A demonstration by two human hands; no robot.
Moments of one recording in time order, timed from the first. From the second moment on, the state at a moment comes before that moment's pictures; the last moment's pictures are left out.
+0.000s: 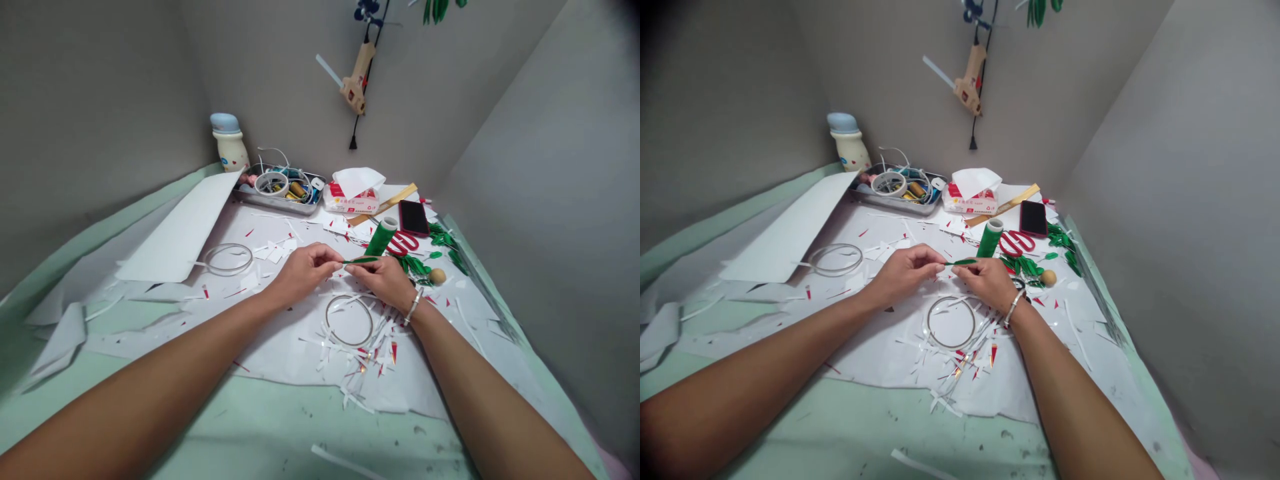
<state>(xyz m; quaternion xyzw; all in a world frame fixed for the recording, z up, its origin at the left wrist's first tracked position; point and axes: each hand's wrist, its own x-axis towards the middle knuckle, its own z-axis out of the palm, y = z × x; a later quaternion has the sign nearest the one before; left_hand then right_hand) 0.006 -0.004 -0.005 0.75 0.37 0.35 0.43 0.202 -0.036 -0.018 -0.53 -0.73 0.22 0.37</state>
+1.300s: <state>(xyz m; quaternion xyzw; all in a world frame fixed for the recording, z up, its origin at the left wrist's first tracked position) 0.005 0.000 -0.017 0.88 0.35 0.26 0.20 0.193 -0.045 -0.009 -0.47 -0.79 0.09 0.38</state>
